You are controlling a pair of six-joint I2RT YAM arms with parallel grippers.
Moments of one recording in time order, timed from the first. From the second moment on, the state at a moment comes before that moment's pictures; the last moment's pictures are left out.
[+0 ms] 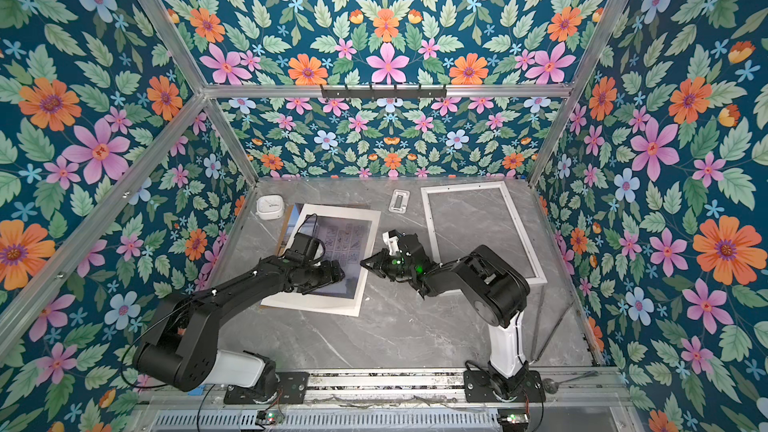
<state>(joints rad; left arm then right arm) -0.39 1.42 0.77 -0.45 0.16 -0.60 0.68 1.88 0.86 0.68 -0.57 1.18</state>
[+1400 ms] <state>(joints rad) -0.73 1.82 1.30 -0.32 0.14 -0.73 0.20 0.97 1.32 -0.85 -0.30 0.52</state>
